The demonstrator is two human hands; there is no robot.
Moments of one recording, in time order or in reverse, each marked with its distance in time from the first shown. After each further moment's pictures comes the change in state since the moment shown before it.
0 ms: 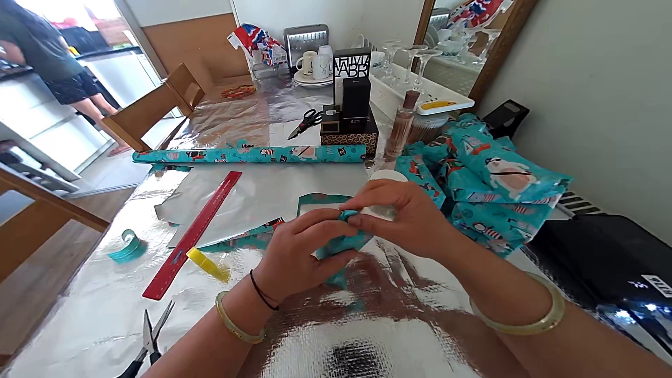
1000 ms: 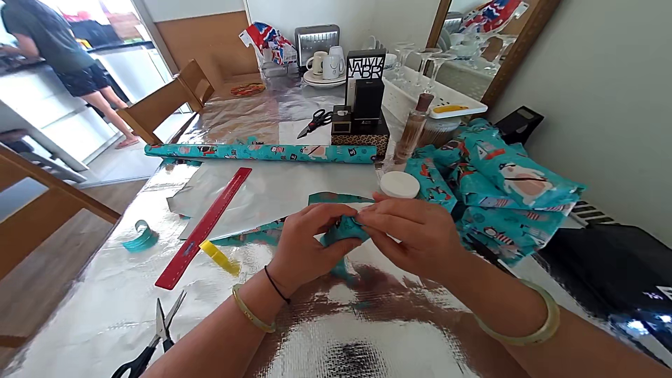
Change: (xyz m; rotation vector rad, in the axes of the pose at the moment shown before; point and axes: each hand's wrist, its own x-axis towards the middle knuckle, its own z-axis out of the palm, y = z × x) left_hand -0.006 -0.001 0.003 -0.269 0.063 -0.321; right_hand -0.014 0.008 0.015 -0.541 0.158 -0.521
